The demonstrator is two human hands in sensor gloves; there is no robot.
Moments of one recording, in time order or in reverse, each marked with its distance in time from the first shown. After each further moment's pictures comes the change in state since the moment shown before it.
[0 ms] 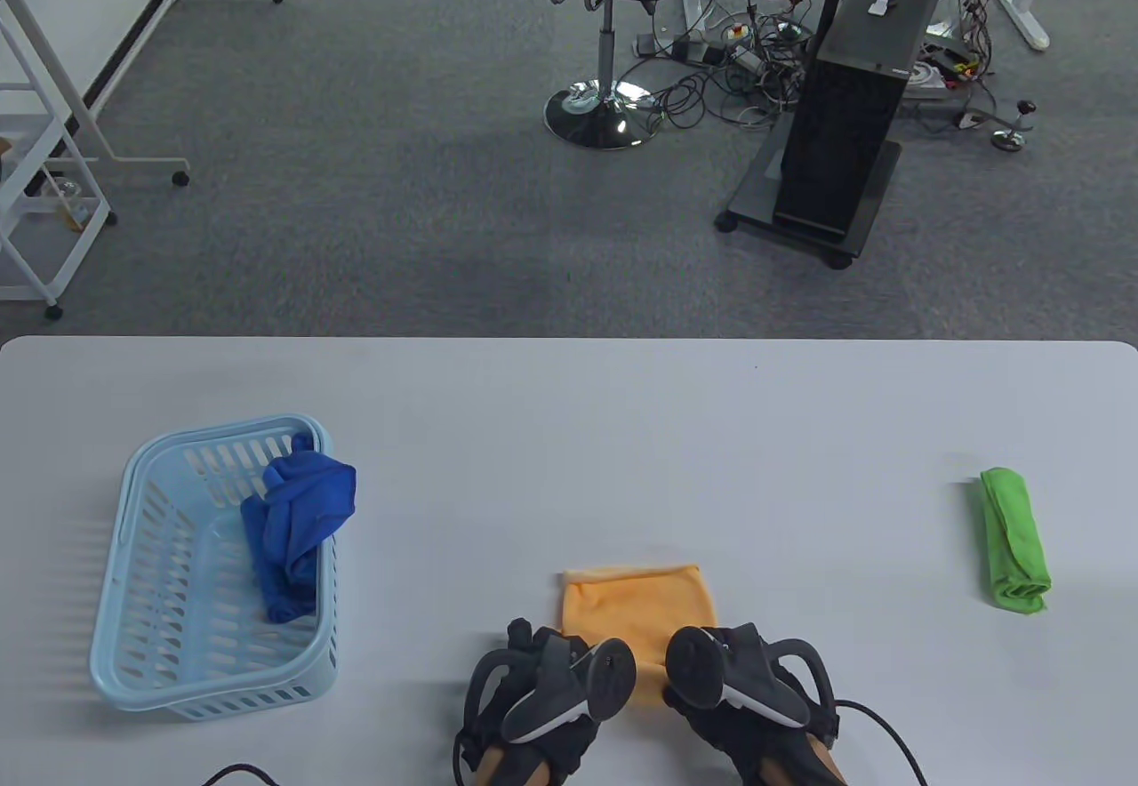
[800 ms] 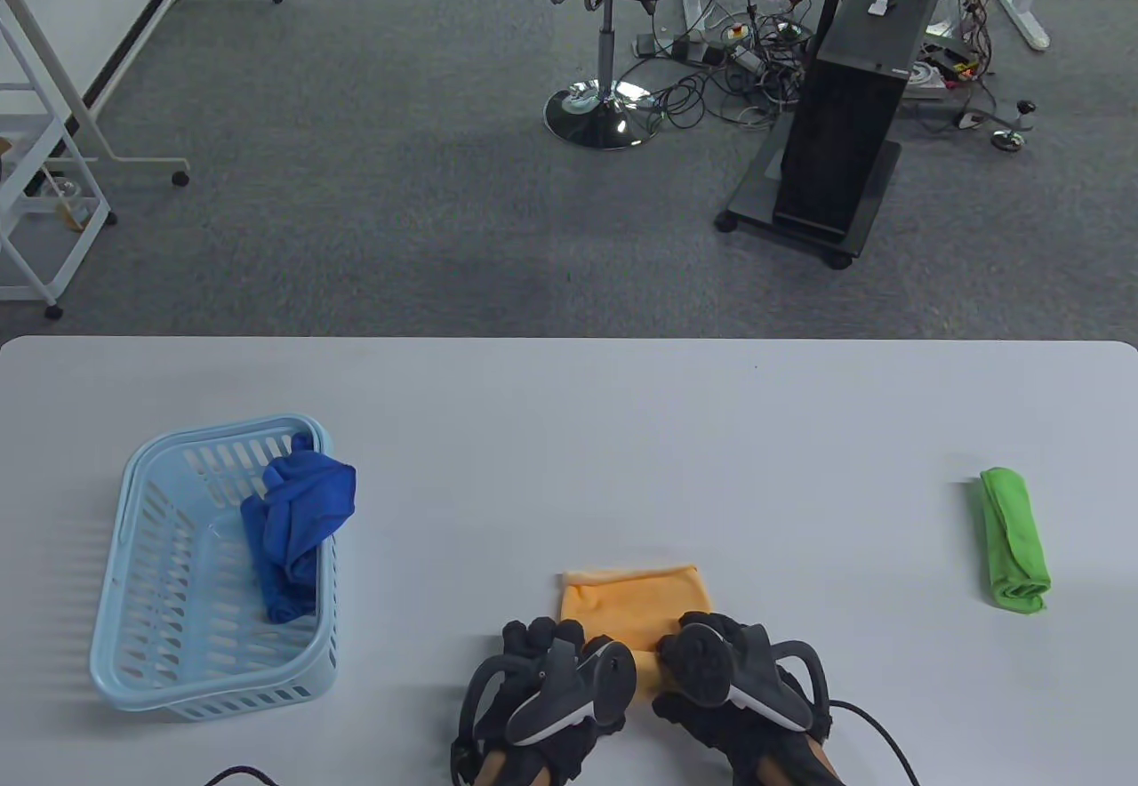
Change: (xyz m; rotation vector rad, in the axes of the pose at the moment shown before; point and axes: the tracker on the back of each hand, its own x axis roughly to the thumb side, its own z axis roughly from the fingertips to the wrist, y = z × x) left_hand 0.008 -0.009 0.001 -0.107 0.040 -0.136; right_hand 0.005 0.005 -0.003 -0.023 0.006 0.025
